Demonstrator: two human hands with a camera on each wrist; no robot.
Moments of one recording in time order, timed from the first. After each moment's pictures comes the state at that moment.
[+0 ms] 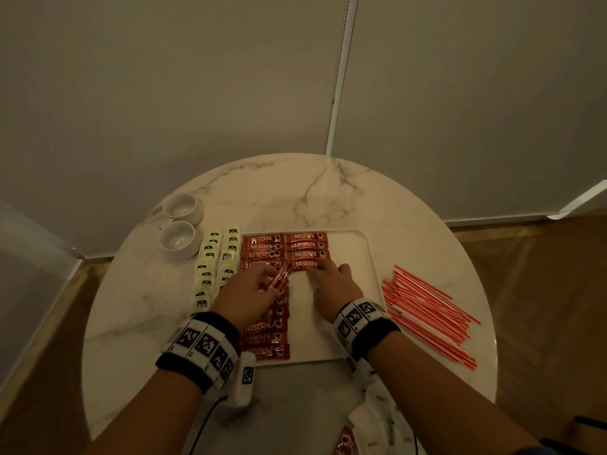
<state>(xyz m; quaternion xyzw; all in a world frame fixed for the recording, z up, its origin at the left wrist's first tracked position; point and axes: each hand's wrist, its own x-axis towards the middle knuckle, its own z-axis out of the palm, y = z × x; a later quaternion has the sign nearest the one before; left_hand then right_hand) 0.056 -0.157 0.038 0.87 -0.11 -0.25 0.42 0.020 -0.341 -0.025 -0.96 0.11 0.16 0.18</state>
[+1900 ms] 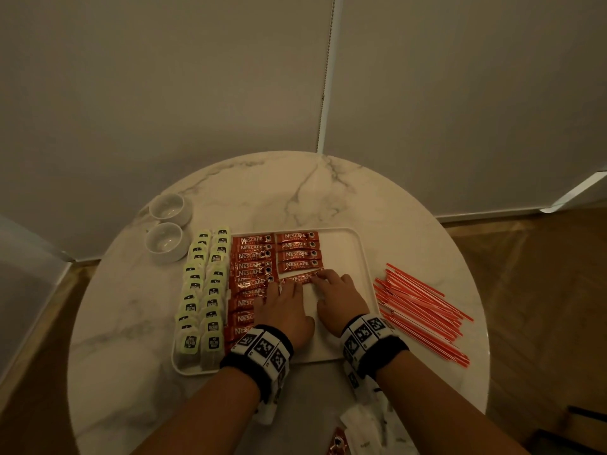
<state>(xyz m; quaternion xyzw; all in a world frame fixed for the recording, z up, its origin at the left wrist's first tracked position) 0.022 -0.227 -0.013 0.95 -0.24 -0.22 0.04 -0.005 -0.355 -0.029 -0.96 0.11 0.16 0.22</state>
